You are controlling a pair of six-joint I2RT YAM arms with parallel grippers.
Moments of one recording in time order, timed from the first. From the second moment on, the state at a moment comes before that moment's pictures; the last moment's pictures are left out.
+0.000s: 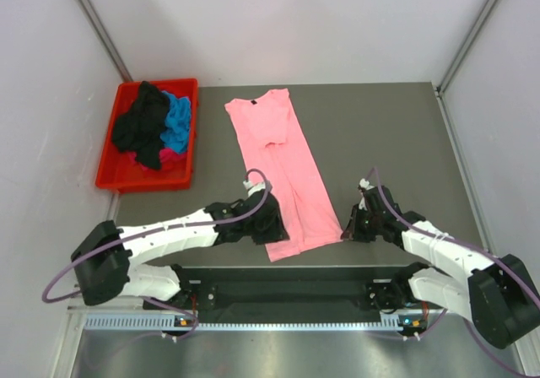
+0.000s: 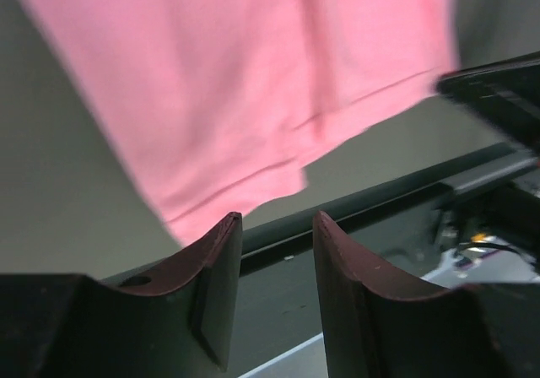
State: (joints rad) left arm -1.02 1.31 0.80 -0.40 -0.05 -1.08; right arm 0.45 1.03 0.37 -0.32 -0.20 0.60
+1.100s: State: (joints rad) left arm -1.02 1.20 0.45 -0.22 -0.04 -1.26; right arm 0.45 1.02 0.35 -0.32 -0.21 0.61
